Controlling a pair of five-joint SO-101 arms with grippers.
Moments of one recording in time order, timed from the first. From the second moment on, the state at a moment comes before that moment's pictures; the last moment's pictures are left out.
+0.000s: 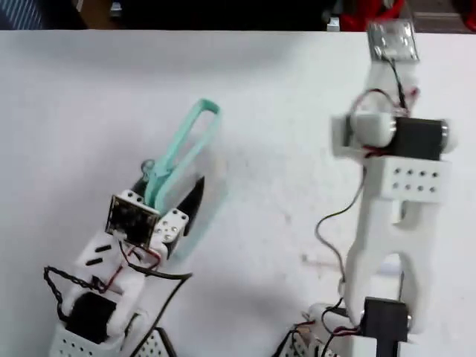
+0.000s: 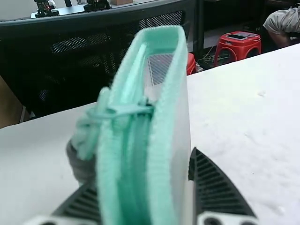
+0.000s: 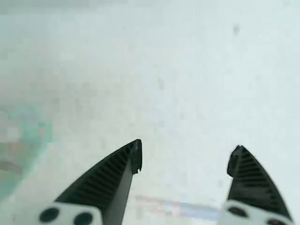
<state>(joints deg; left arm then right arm) 15.5 -101.6 81.0 44.8 -5.2 0.8 -14.4 -14.2 97.1 7.5</state>
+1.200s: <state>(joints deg) 15.5 -101.6 81.0 44.8 -5.2 9.6 -15.3 55.9 54.2 97.4</state>
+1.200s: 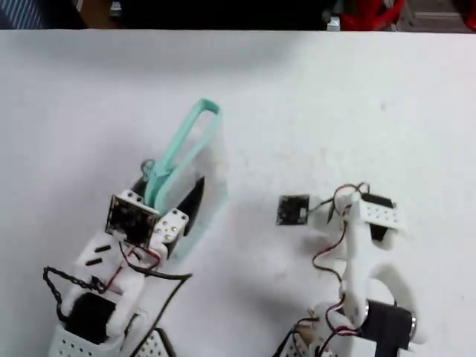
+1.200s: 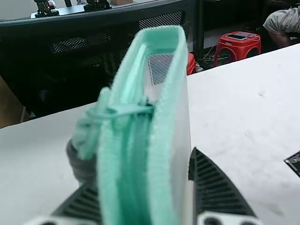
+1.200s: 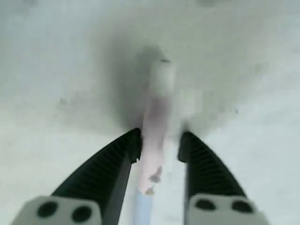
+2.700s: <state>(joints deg) 15.5 -101.6 81.0 44.8 -5.2 -42.7 -31.2 -7.3 48.8 -1.9</state>
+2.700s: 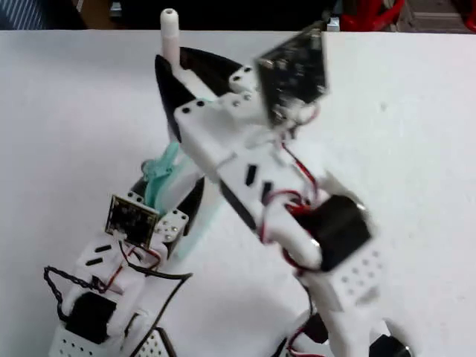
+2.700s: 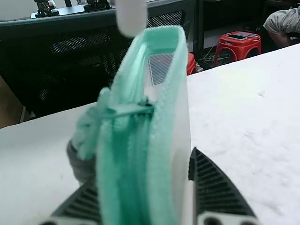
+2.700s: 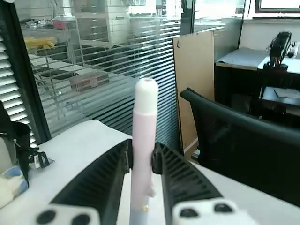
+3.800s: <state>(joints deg) 15.5 -101.6 81.0 44.8 -5.2 -38.6 -43.4 -7.3 67.8 3.5</state>
